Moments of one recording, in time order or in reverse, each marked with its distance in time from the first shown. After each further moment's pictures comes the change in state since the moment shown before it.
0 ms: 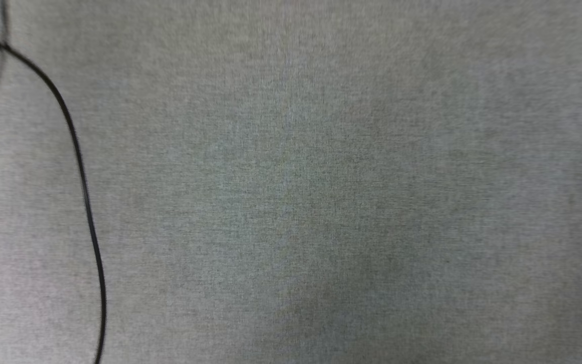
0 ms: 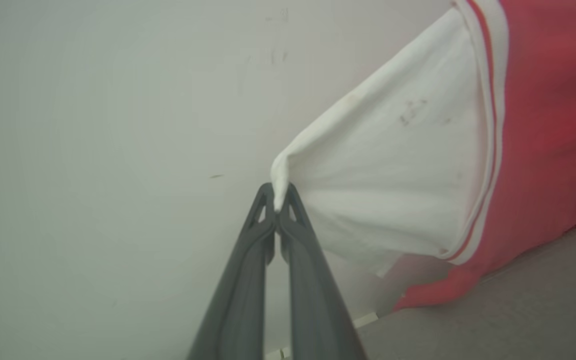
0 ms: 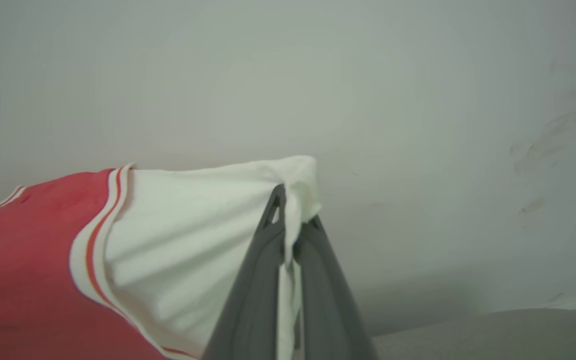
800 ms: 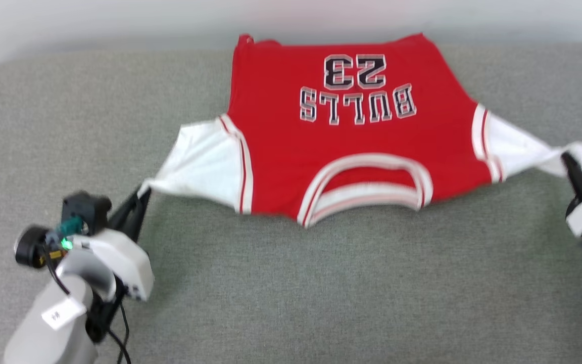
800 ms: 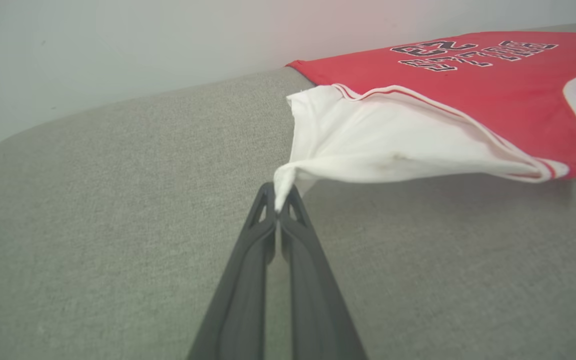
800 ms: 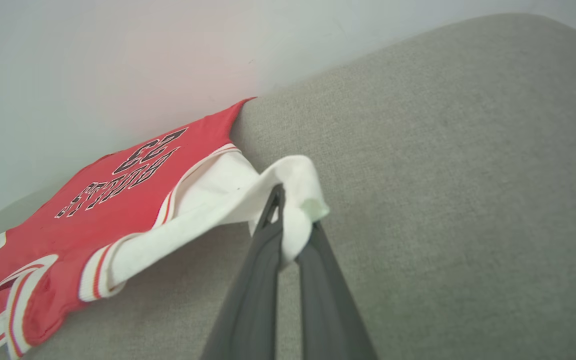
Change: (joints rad) left arm 0.962 -0.008 -0.026 -0.242 -0.193 0.037 0.108; right arm 0.972 -0.091 0.253 -0.299 0.558 0.000 0.218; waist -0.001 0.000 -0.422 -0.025
